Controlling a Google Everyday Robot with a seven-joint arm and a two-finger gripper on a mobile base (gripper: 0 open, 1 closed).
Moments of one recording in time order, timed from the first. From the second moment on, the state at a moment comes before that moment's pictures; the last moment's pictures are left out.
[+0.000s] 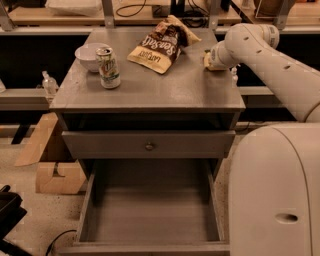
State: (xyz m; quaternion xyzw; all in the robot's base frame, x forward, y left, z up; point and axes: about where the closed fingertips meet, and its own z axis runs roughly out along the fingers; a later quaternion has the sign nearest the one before) arm 0.874 -0.214 0.830 -0.06 0.90 0.05 0.43
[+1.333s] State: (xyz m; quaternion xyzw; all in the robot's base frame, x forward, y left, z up) arm 0.795 -0.205 0.928 -0.13 0.89 0.04 0.44
